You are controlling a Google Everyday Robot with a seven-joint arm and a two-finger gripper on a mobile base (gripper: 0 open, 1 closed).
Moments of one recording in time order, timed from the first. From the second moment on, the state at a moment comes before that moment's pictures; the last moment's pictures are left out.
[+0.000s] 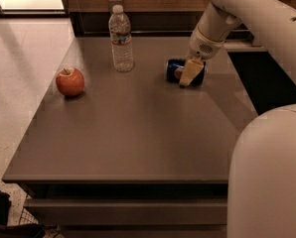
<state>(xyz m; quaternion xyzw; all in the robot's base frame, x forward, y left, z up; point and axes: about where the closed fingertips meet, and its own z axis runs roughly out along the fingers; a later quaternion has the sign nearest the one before) 0.688 -0.134 0.832 -0.62 0.77 0.05 0.17</state>
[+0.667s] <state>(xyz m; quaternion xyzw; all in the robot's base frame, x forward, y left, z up) 0.688 -0.133 0.829 -0.62 0.77 0.05 0.16</state>
